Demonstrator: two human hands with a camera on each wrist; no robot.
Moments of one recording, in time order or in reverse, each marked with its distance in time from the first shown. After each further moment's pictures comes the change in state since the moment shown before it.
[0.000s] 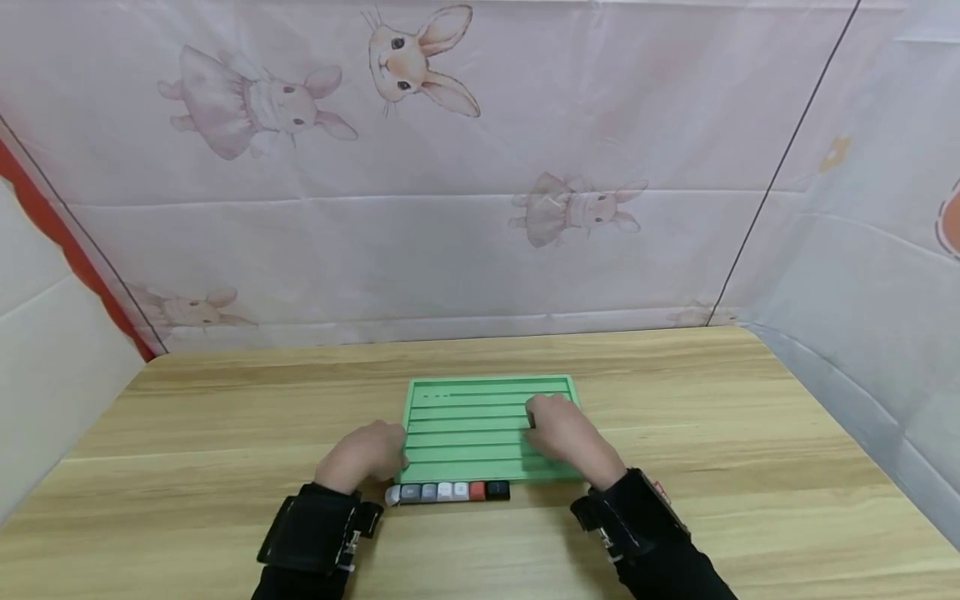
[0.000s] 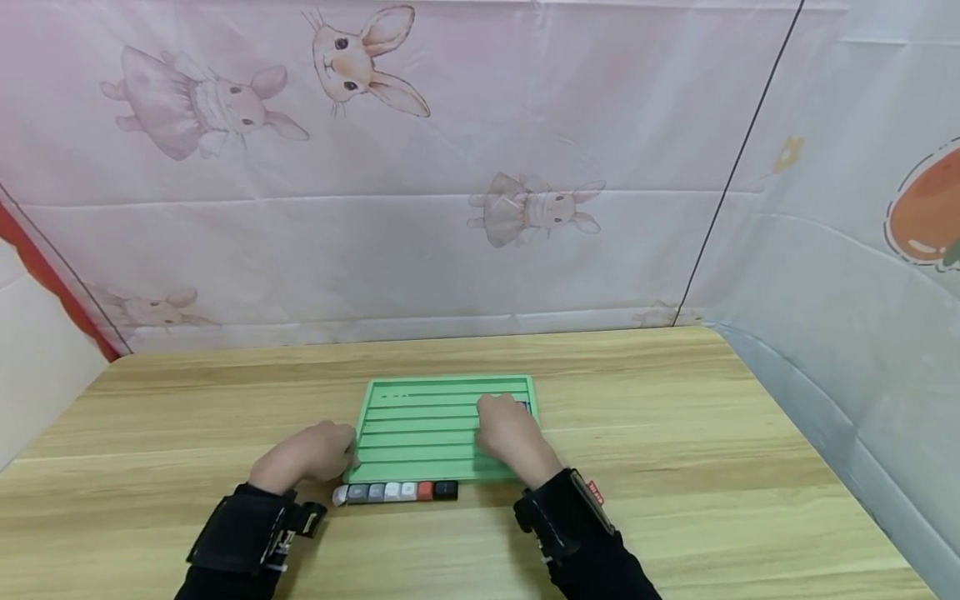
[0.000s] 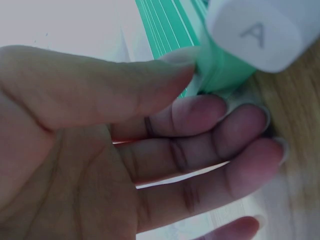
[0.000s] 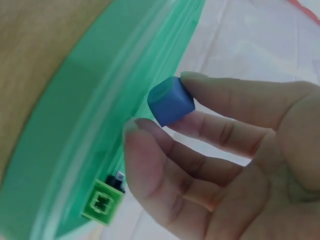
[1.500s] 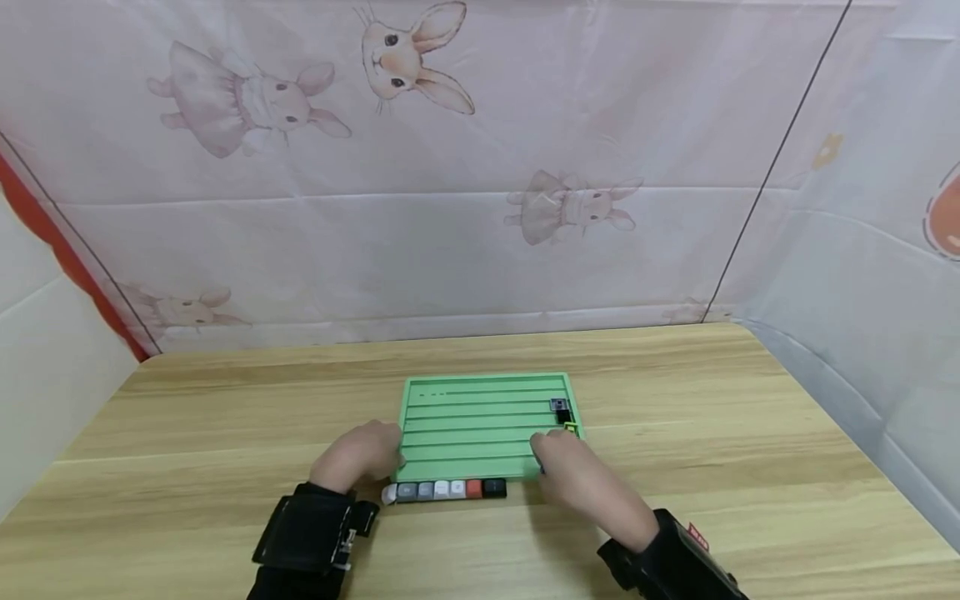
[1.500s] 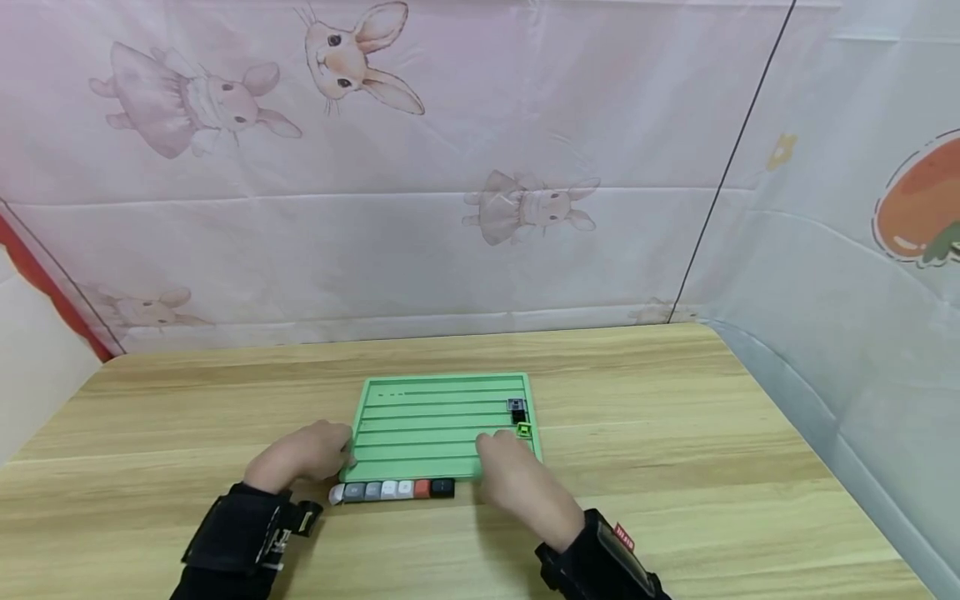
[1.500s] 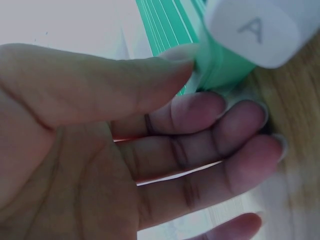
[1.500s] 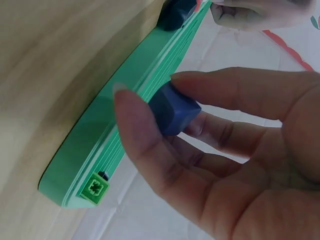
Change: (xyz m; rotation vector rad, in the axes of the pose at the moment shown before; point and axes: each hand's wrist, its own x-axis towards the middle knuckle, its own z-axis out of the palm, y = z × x) left_hand -0.001 -0.002 0.000 -0.037 -0.010 0.055; right_hand -0.043 -0.003 0.005 -0.024 -0.032 -0.096
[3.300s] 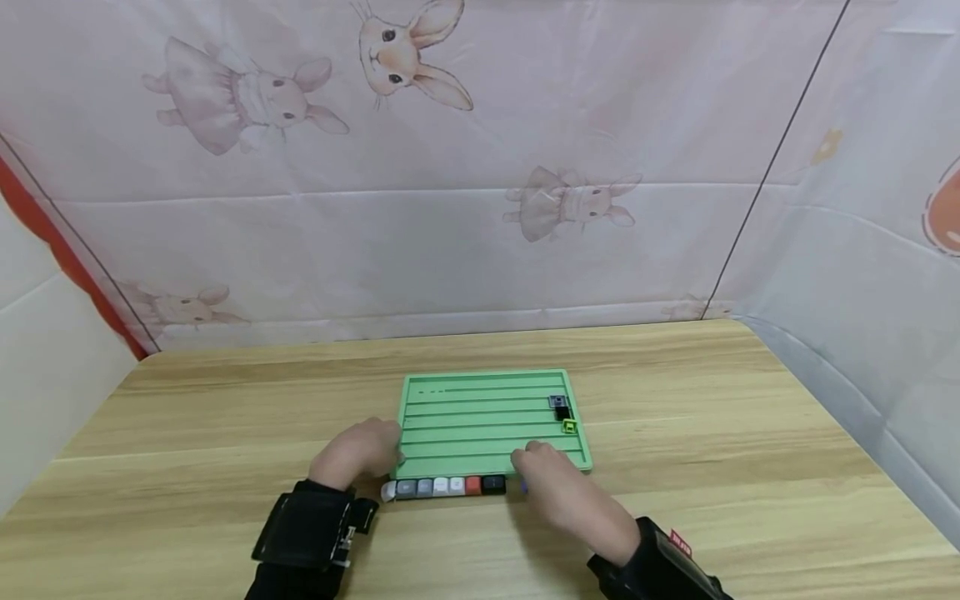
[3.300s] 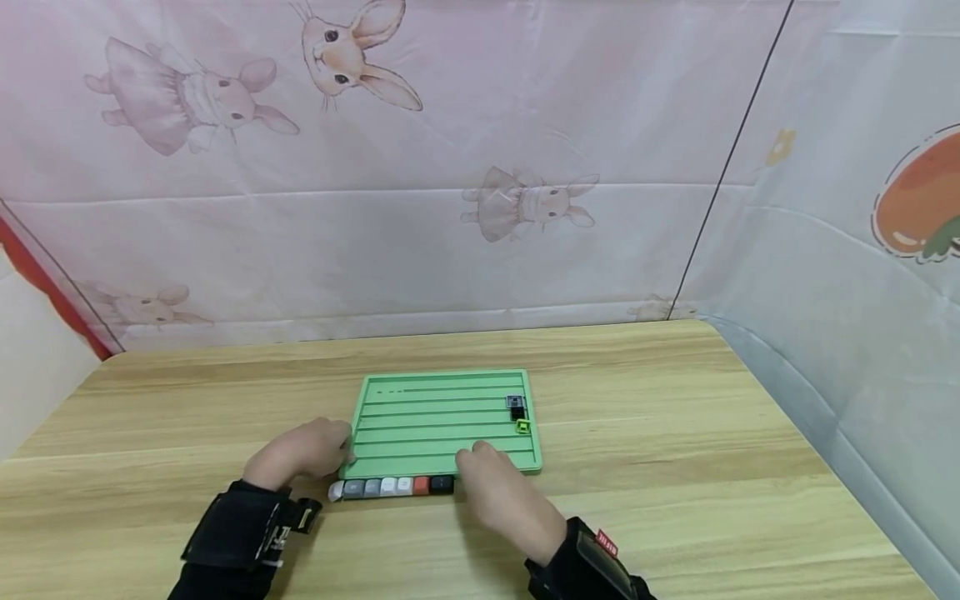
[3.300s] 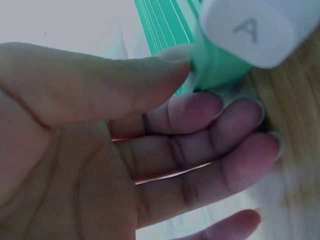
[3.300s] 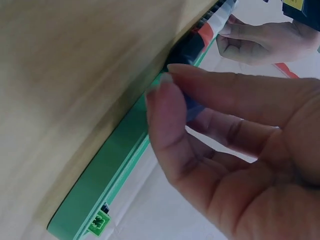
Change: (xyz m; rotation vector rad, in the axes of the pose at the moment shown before) left_hand 0.000 0.000 -0.001 0.012 -0.012 -0.015; right_hand -0.004 -0.010 0.014 -0.046 -0.018 -0.124
